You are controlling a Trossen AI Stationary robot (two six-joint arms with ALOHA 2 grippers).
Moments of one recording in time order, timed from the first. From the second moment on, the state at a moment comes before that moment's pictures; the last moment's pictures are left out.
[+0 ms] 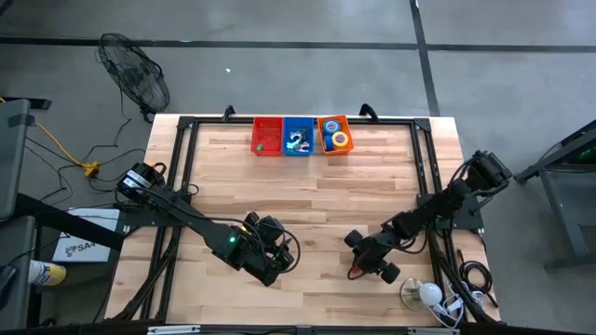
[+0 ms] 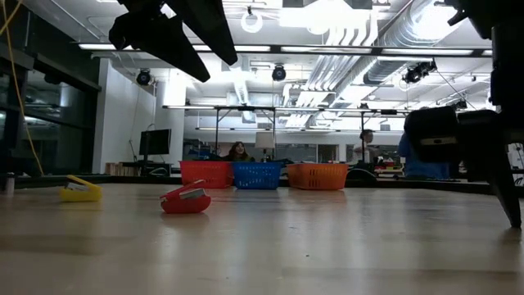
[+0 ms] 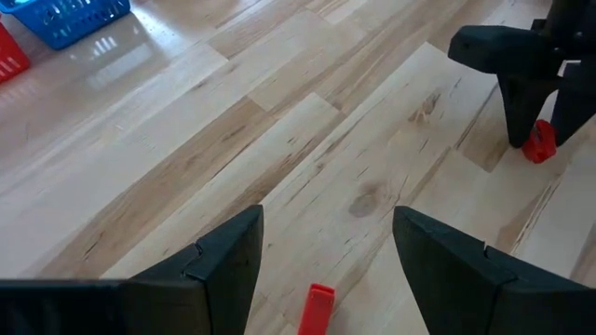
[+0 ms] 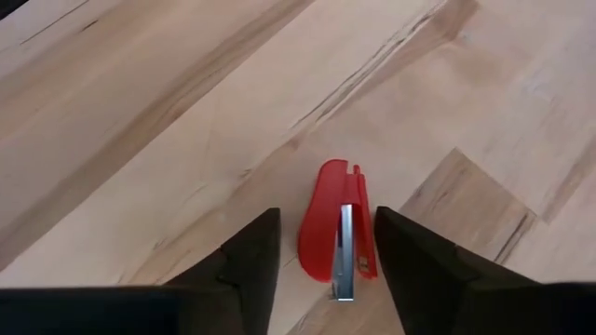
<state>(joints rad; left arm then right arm) -0.55 1.75 1.36 -0.73 -0.75 -1.16 0.50 1.60 0.58 0.02 -0.15 -0.23</state>
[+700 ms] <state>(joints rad) -0.55 1.75 1.36 -0.73 -0.73 -1.16 0.50 1.60 0.58 -0.01 -0.11 -0.04</state>
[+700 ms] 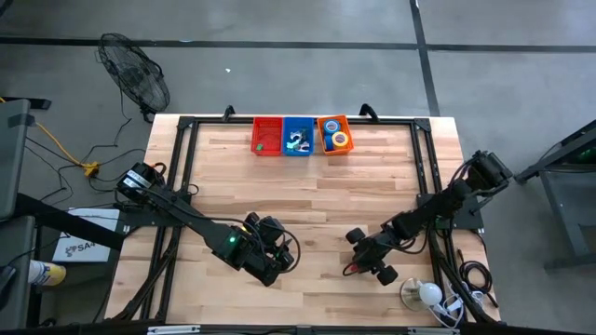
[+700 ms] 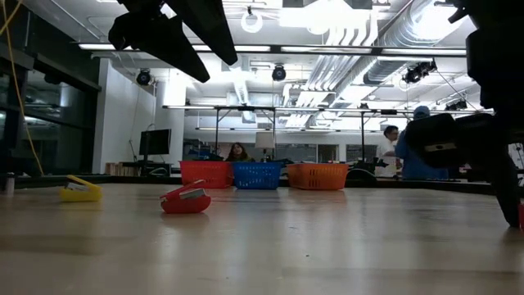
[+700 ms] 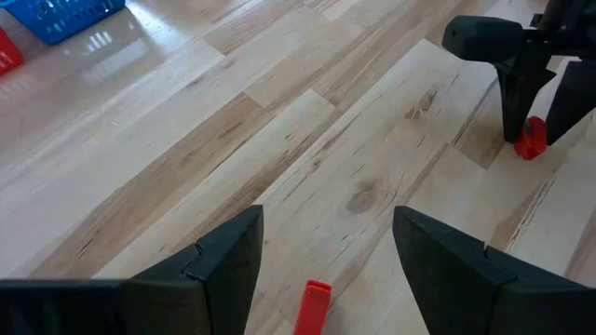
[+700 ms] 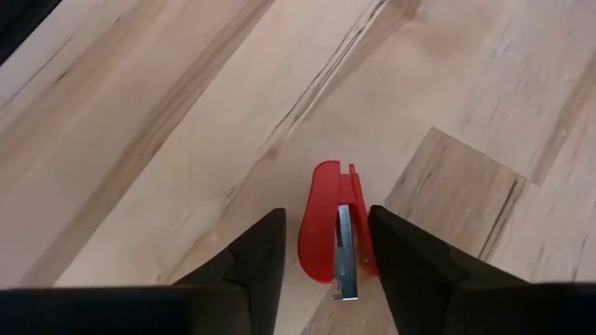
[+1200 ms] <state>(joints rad) -0.55 1.75 1.36 -0.73 -0.73 -1.16 0.50 1.59 0.58 -0.05 -0.11 -0.02</state>
